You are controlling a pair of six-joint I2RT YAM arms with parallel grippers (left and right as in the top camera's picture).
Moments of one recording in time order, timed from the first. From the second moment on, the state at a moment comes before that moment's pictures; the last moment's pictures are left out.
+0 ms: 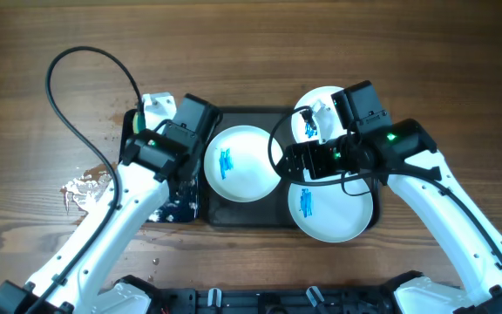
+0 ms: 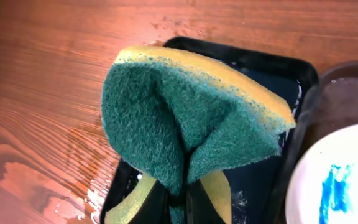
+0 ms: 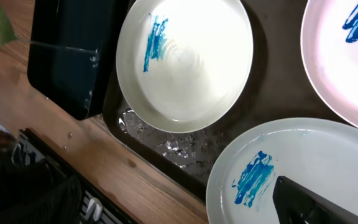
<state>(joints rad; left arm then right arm) -0.47 1.37 1.12 -1.01 -0.65 -0.61 0.40 1.40 1.13 -0.92 -0.46 0.18</state>
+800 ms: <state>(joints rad) -0.48 1.38 1.12 -1.01 -0.68 -0.64 0.40 1.40 1.13 -0.93 -0.45 0.18</state>
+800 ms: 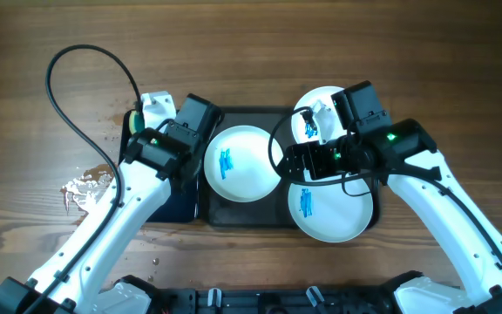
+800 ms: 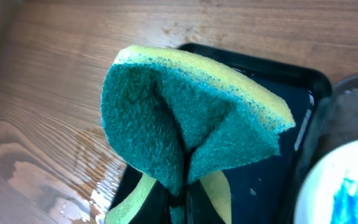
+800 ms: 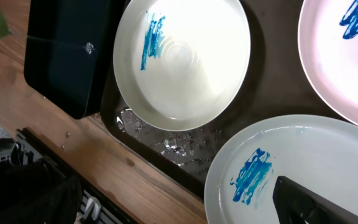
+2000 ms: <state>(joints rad) -0.22 1.59 1.12 -0.89 -0.01 -0.44 0.40 1.74 0.97 -0.48 -0.44 0.24</state>
